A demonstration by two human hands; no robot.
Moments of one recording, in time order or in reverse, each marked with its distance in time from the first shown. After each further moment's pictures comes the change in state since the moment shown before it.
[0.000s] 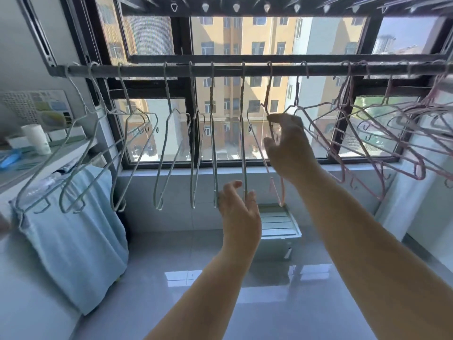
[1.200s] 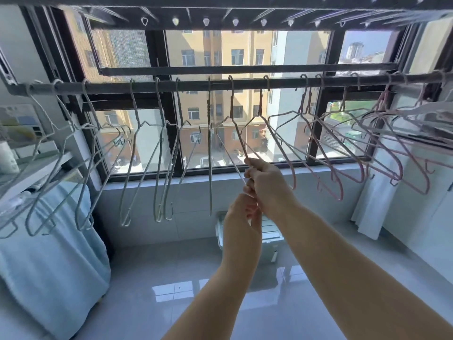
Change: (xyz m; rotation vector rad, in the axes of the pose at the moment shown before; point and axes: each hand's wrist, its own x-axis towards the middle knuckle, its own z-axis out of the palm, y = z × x) left_hand -0.019 0.023 0.030 -0.179 -0.166 0.109; right_hand -0.017 0.039 0.009 0.805 -0.089 0.526
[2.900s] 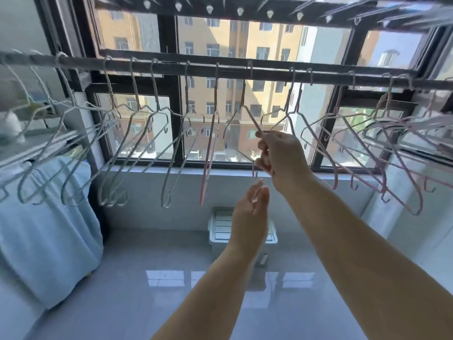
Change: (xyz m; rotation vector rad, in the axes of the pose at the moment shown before) left_hand -0.003 0.037 0.100 -0.268 -0.093 -0.322; right_hand 0.017 -0.054 -0.093 -0.056 -0.040 -0.145
